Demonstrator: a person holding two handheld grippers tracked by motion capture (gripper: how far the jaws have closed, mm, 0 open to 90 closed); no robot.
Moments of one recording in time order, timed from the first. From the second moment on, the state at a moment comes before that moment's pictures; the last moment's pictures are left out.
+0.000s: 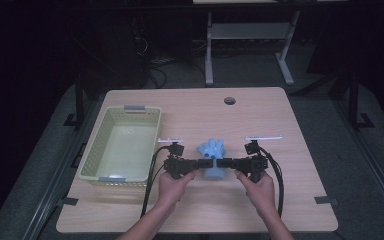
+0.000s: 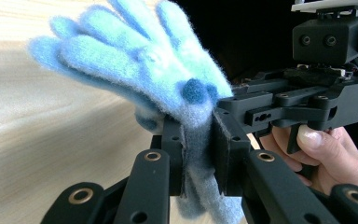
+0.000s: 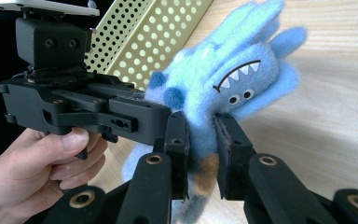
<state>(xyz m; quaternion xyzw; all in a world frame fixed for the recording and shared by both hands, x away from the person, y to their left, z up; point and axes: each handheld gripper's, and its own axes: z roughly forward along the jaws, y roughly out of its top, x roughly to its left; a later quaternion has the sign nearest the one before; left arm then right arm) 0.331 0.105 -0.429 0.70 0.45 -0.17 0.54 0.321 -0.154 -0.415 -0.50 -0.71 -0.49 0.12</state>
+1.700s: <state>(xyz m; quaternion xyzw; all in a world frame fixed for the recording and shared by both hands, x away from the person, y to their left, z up) 0.333 0.137 -0.411 0.69 0.45 -0.15 0.55 0.335 -0.124 -0.392 -0.48 -0.73 -0.48 0.11</state>
